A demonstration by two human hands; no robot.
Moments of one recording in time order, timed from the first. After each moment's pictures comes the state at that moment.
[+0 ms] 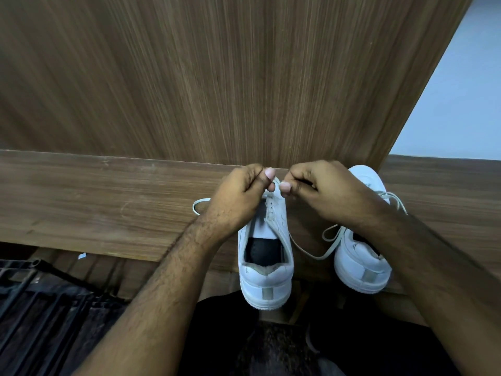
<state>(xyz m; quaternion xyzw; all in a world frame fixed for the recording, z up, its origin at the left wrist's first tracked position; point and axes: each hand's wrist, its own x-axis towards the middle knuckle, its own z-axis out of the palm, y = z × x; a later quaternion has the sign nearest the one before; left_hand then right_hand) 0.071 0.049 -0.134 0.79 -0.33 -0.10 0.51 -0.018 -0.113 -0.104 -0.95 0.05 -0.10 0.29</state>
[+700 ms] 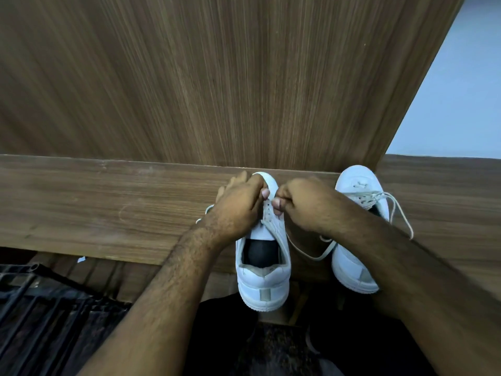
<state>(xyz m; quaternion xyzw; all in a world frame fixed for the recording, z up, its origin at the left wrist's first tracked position) 0.082 0.043 -0.152 0.88 -0.39 -0.05 0.25 -0.008 -0.090 -0.109 -0.98 0.10 0.04 0.16</state>
